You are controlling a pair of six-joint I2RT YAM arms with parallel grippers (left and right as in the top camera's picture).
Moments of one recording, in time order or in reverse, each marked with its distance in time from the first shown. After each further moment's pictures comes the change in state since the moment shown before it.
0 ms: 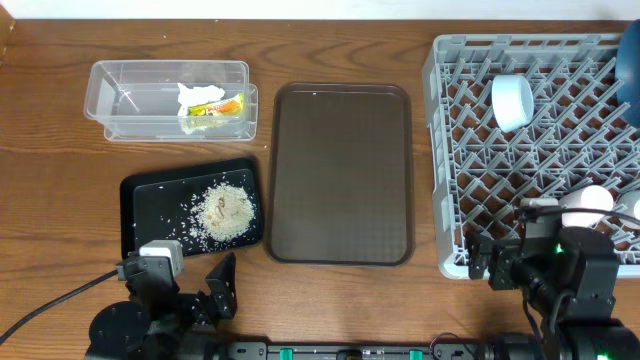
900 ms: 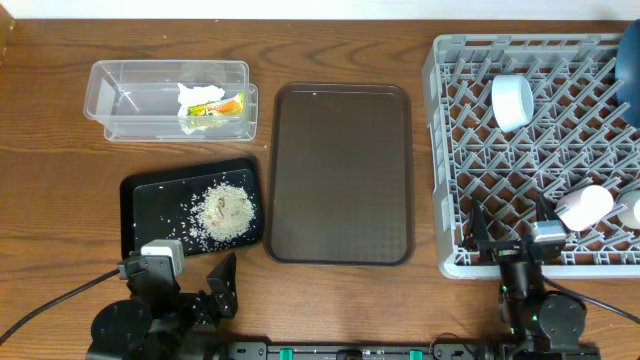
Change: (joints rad) left arm 0.000 0.000 -0.009 0.000 0.000 0.000; right arm 0.013 -0.518 -0.684 1.047 0.045 -0.014
